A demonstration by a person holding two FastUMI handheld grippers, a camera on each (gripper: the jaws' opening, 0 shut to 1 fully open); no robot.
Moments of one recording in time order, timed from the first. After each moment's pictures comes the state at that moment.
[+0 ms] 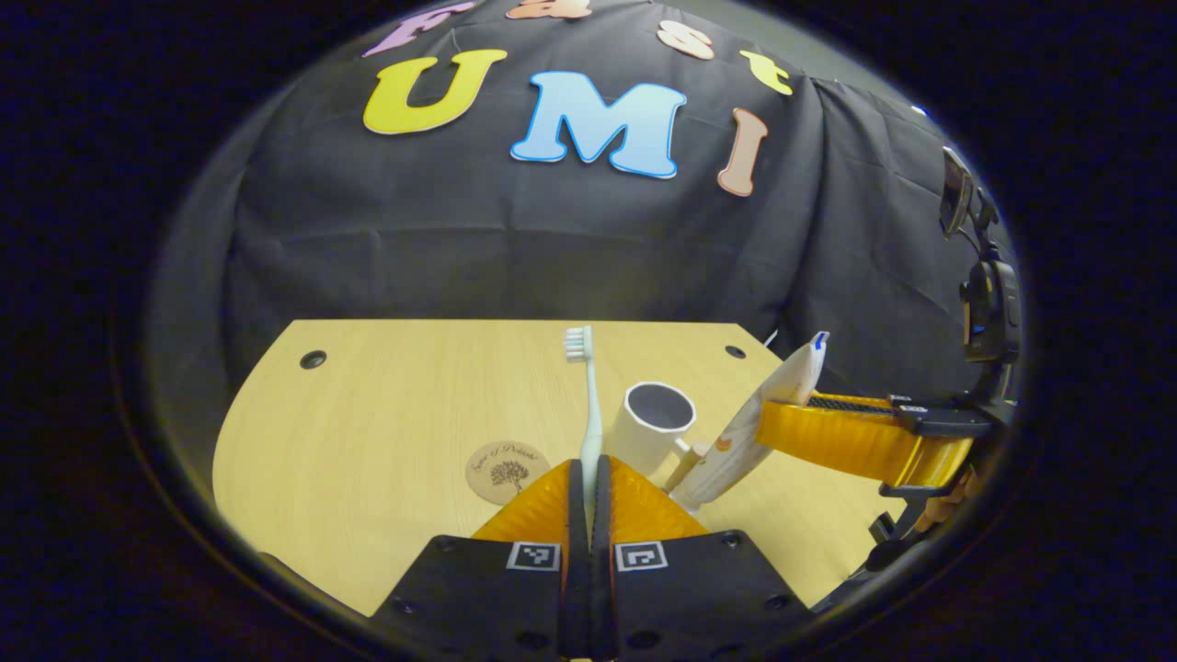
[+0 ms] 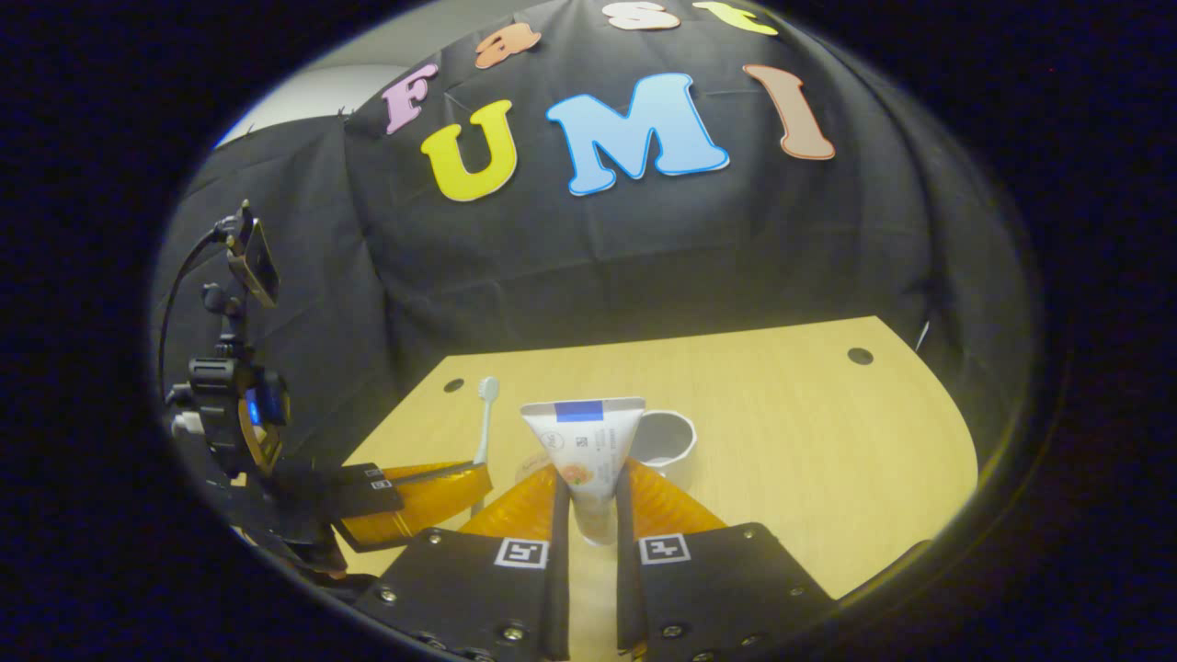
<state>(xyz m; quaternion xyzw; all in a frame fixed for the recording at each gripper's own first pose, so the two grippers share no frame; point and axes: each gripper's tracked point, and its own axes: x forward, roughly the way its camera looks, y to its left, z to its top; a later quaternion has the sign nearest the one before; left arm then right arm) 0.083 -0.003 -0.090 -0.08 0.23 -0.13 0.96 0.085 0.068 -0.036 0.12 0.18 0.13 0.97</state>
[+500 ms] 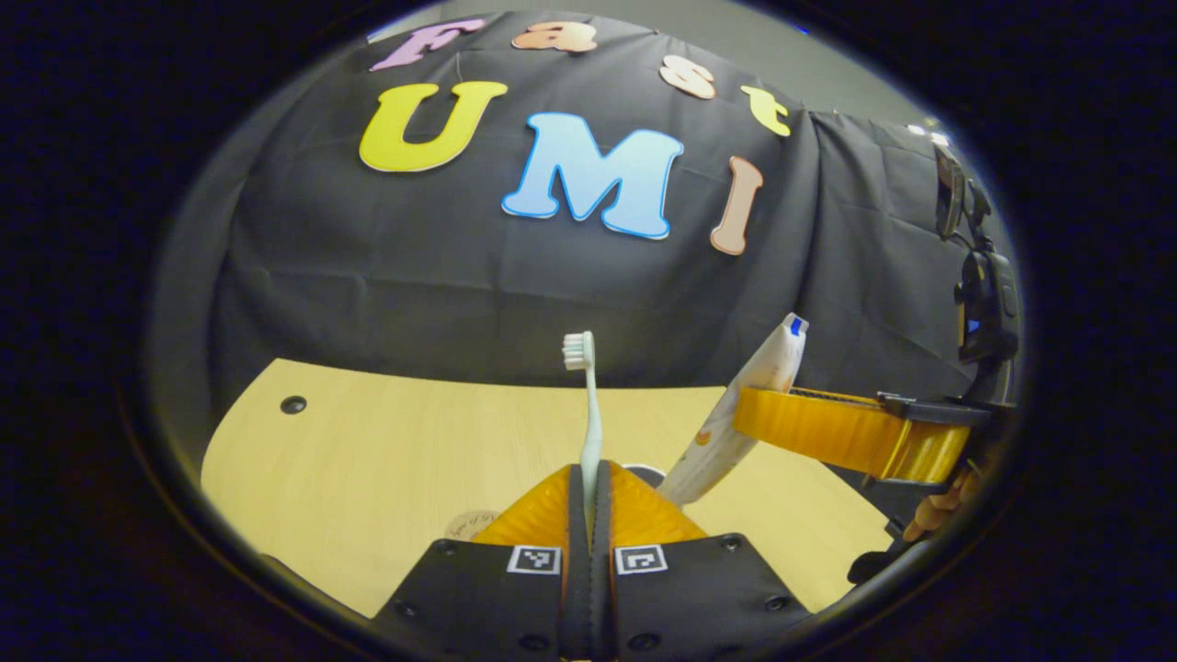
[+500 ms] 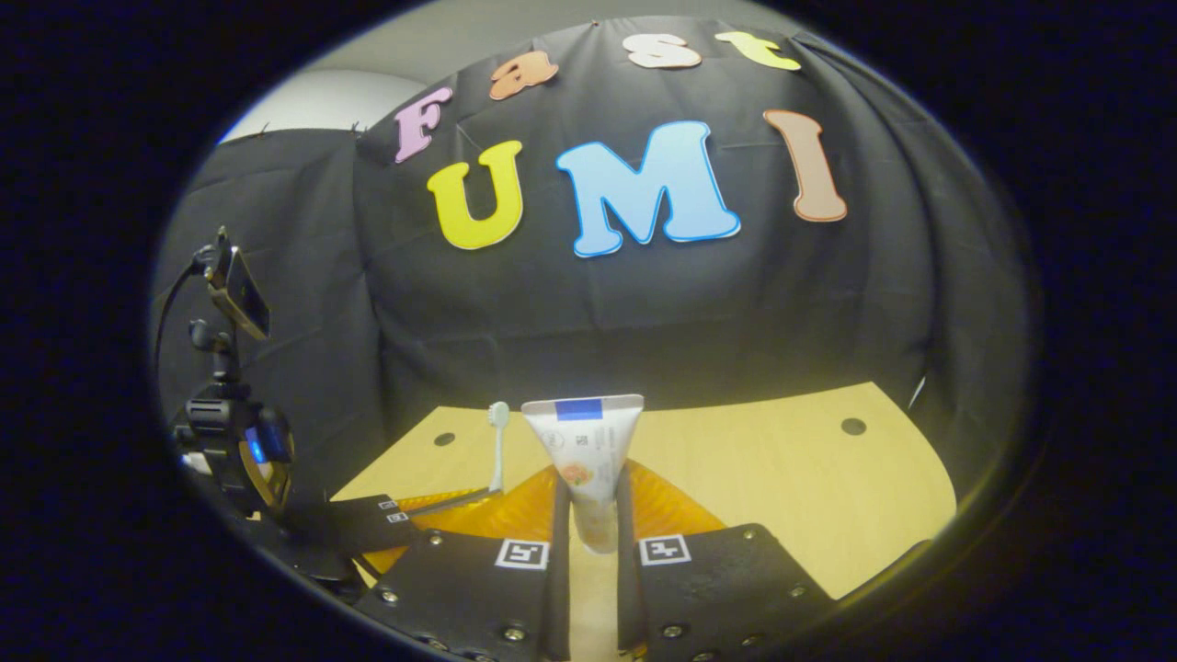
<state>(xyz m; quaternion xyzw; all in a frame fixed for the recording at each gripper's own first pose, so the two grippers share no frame) 0.134 -0.015 -0.032 -0.12 0.13 -0.14 0.97 0.126 0.056 0.014 0.09 0.10 0.11 0.98</state>
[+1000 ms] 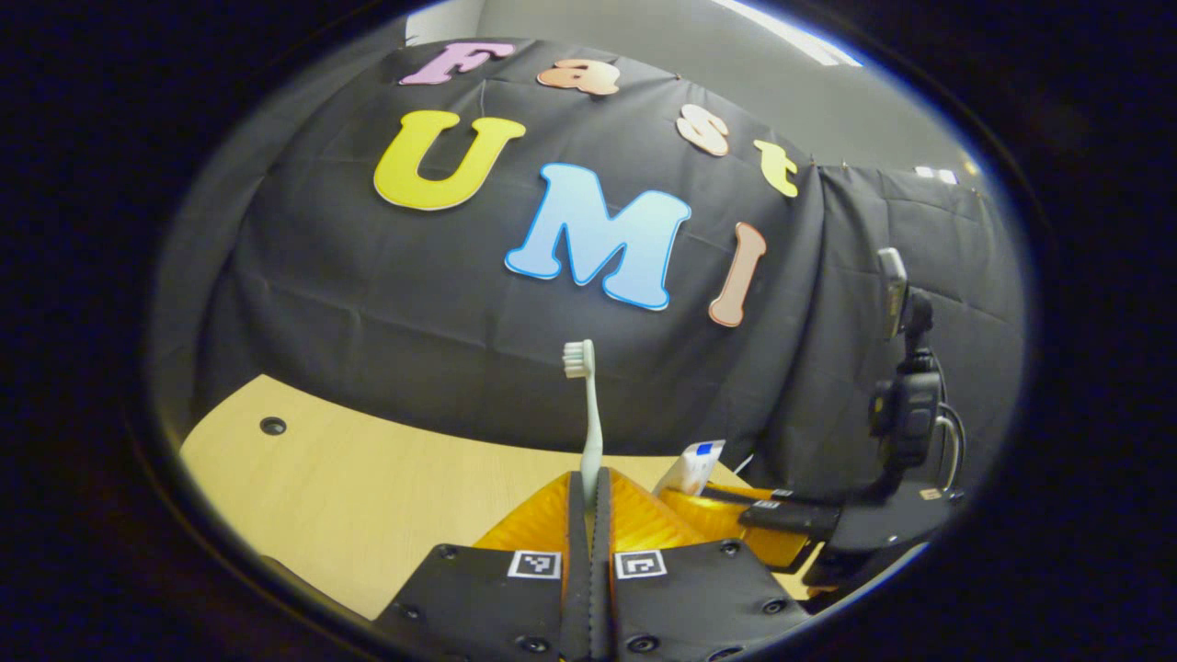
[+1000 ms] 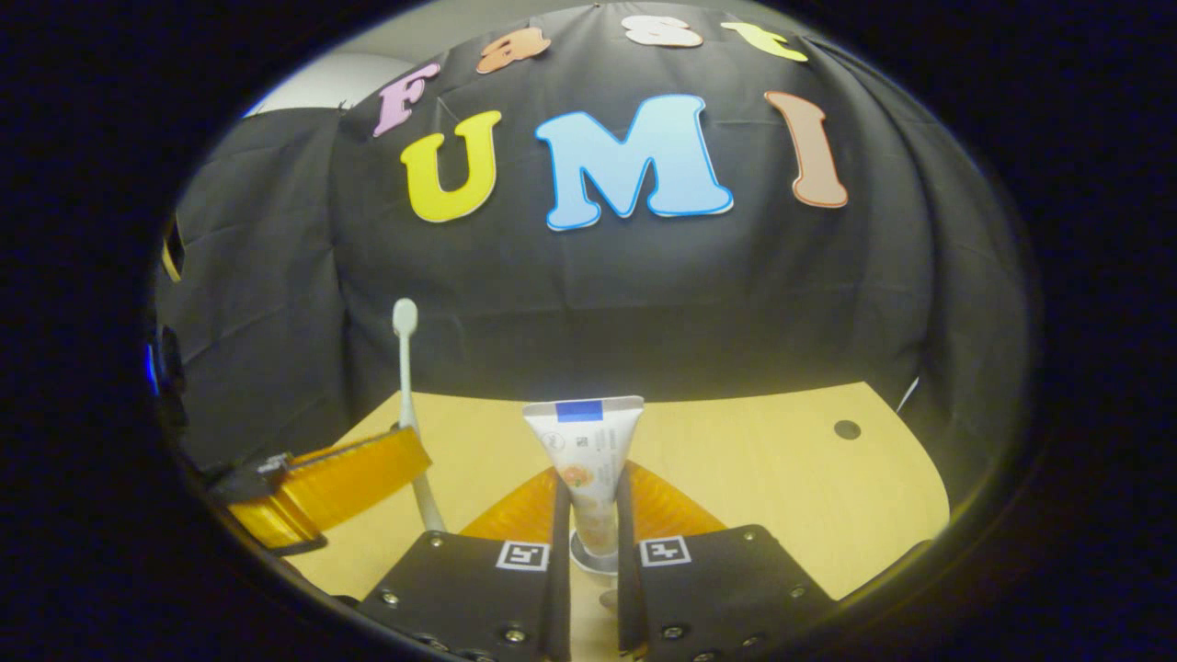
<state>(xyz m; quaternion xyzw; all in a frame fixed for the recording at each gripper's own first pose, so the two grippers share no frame) 0.164 -0.017 0.017 -0.17 0.05 -0.15 0.97 0.191 0.050 -0.045 0.06 0.15 0.08 0.98</state>
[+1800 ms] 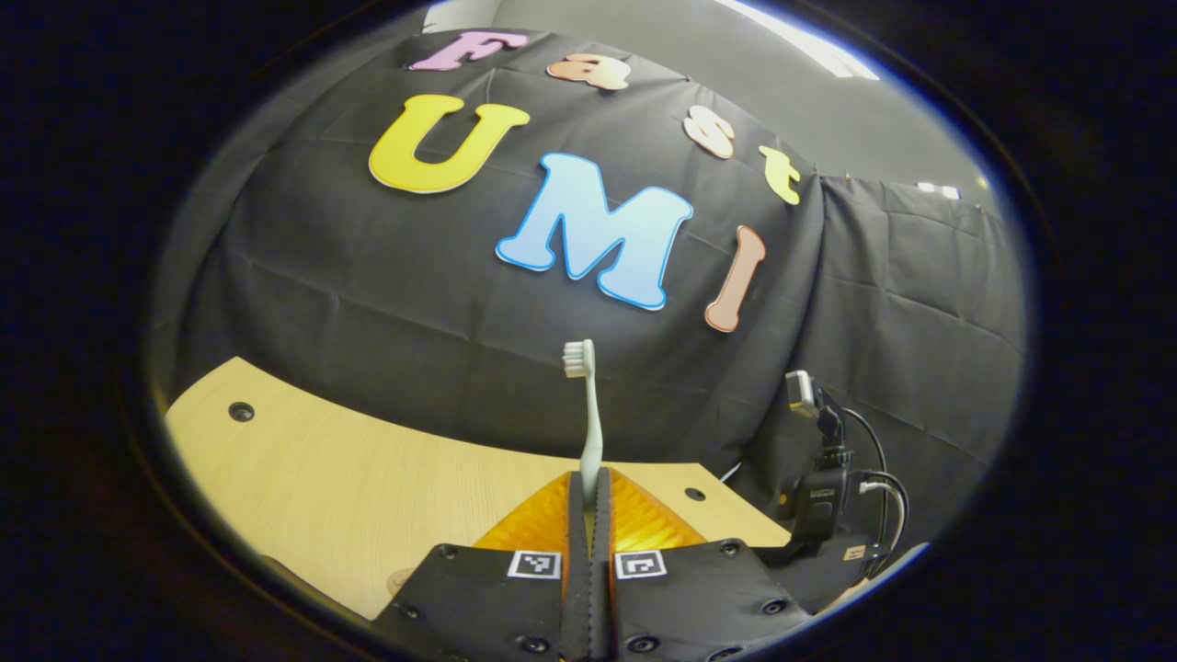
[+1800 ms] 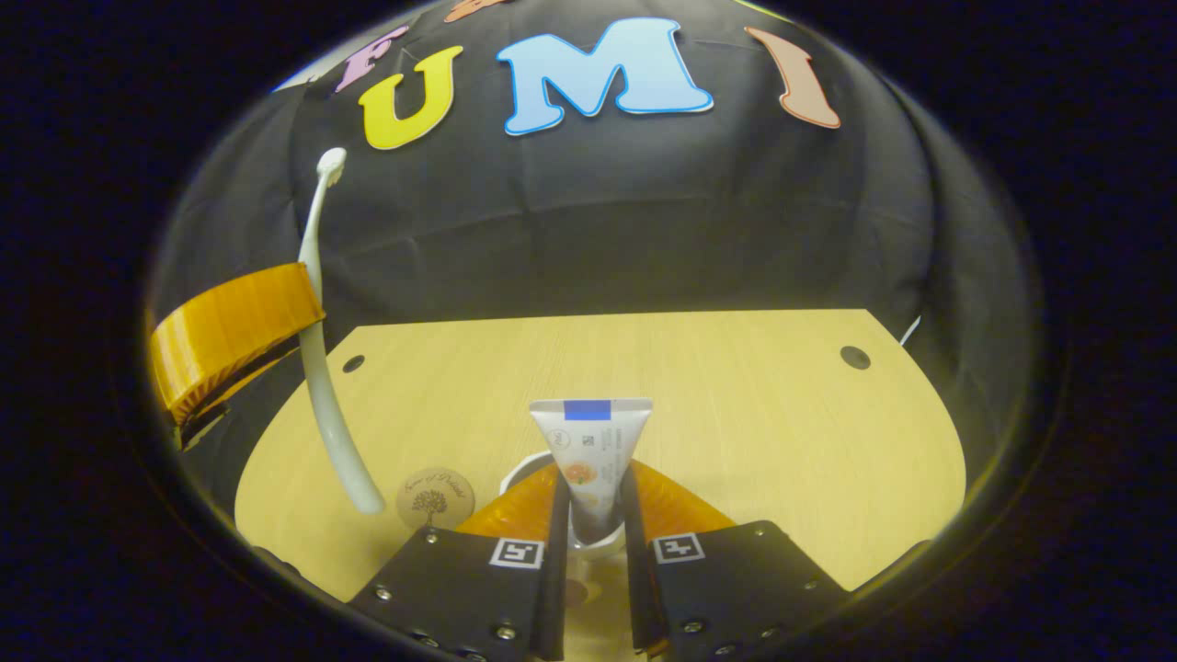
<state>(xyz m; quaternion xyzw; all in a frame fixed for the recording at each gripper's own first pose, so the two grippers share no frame) 0.194 -0.026 -0.005 -0.19 0.05 -0.17 0.97 0.207 0.033 -0.129 0.07 0.25 0.06 0.96</state>
